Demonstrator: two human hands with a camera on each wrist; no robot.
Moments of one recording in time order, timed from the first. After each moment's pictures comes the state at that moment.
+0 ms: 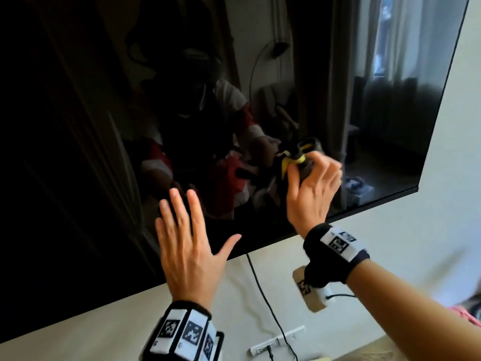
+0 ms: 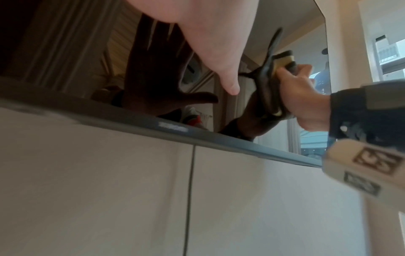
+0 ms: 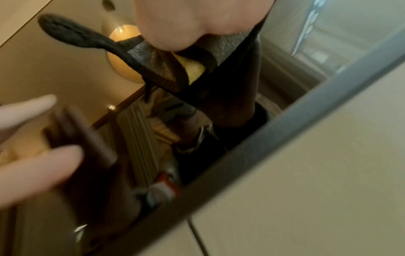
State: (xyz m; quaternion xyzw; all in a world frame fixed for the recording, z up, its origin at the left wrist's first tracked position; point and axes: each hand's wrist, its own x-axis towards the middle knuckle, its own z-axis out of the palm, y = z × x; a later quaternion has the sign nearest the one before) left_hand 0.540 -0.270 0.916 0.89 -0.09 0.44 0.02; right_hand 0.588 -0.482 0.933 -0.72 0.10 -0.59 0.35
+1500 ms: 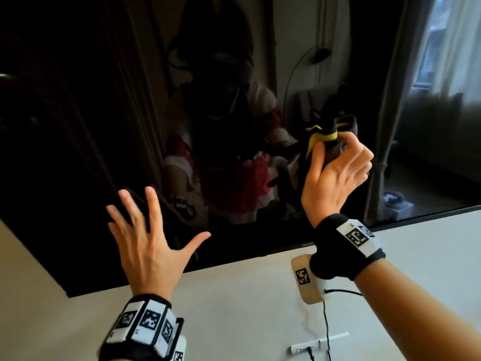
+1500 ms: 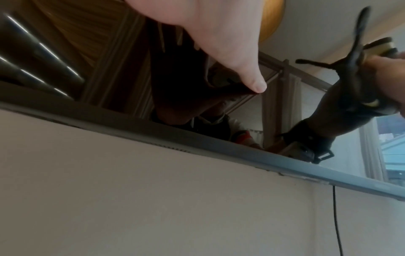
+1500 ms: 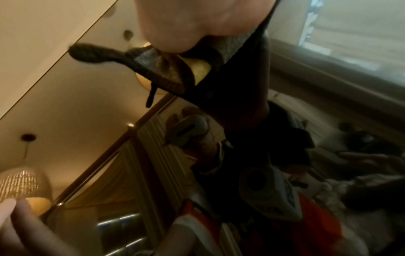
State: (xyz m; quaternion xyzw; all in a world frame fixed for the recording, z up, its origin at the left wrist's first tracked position) left_hand 0.543 -0.038 0.922 0.89 0.01 0.45 0.06; right_hand 0.586 -0.312 0.973 -0.67 0.13 -0.61 0.39
